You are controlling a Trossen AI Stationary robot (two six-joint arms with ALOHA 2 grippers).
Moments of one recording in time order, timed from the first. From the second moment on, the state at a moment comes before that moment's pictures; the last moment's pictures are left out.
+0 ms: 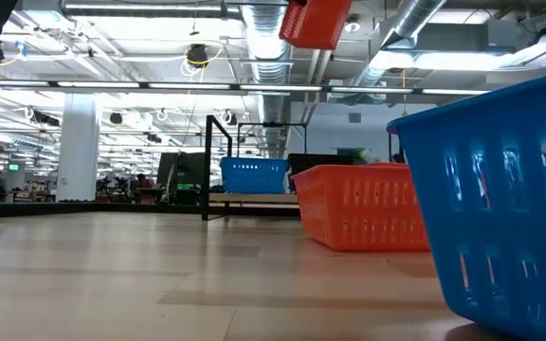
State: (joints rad) left arm 0.21 1.84 2.07 -0.45 -0.69 0.06; right arm 0.00 1.15 1.21 -0.19 0.91 -0.19
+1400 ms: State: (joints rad) left arm 0.18 1.83 2.07 -0.53 -0.53 0.02; right arm -0.27 1.23 1.21 -0.05 0.83 -0.52
